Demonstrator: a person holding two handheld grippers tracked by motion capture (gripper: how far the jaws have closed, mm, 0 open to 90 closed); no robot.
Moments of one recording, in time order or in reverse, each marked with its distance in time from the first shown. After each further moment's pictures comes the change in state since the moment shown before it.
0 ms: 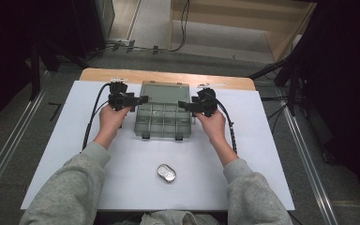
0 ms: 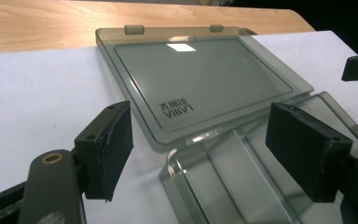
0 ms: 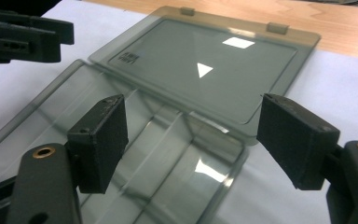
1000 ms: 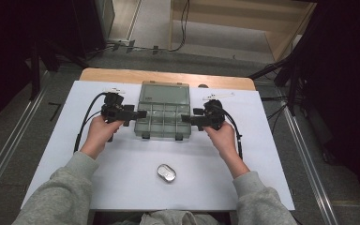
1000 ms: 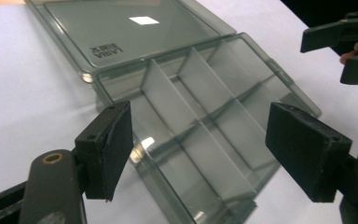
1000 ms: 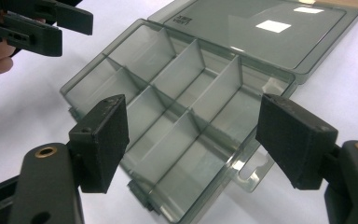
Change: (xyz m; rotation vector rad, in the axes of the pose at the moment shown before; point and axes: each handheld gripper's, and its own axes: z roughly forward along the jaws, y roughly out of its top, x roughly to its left) left arm -0.026 -0.026 -0.043 0.094 -0.154 0.081; right arm 0.017 -0.029 -0.044 0.048 0.121 -0.035
